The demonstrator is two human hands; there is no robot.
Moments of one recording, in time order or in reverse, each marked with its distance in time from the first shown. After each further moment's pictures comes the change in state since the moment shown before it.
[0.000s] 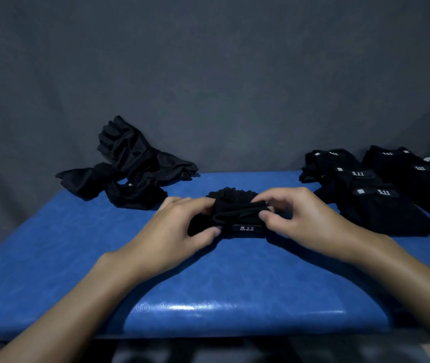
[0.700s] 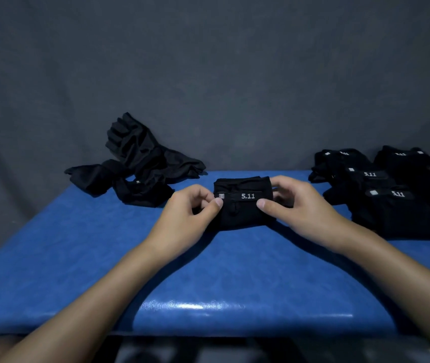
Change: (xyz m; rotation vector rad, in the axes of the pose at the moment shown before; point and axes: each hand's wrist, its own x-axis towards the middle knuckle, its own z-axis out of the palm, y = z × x) left_hand 0.014 0.001 0.012 -0.471 0.174 -0.354; right_hand 0.018 0.008 0.013 0.246 0.089 0.073
